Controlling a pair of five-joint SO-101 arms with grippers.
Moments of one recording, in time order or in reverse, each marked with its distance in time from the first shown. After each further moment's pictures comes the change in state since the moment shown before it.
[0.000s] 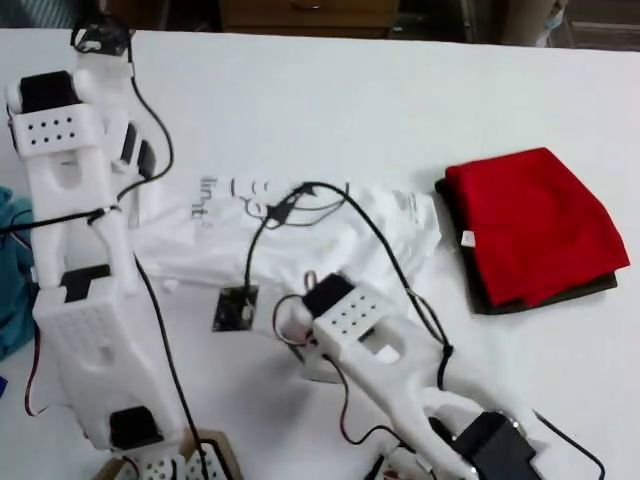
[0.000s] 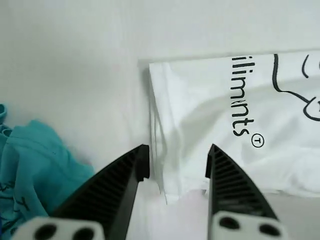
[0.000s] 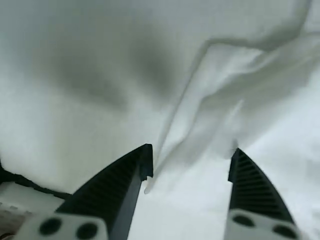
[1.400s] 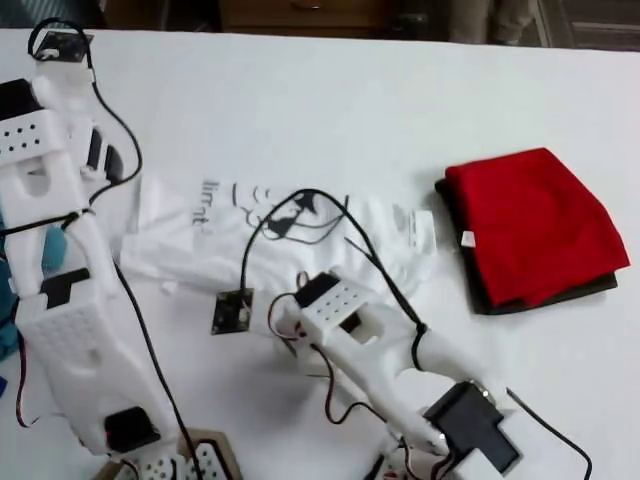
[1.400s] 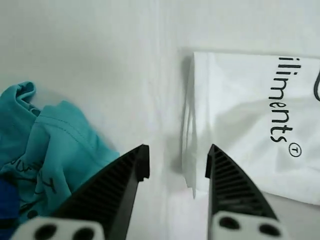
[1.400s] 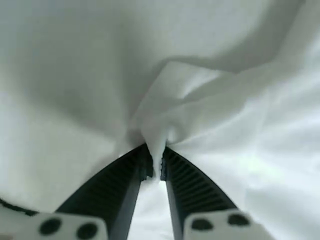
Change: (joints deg) left arm -6.3 -0.1 0.2 -0.3 -2.3; right arm 0.1 12.7 -1.4 -6.1 4.6
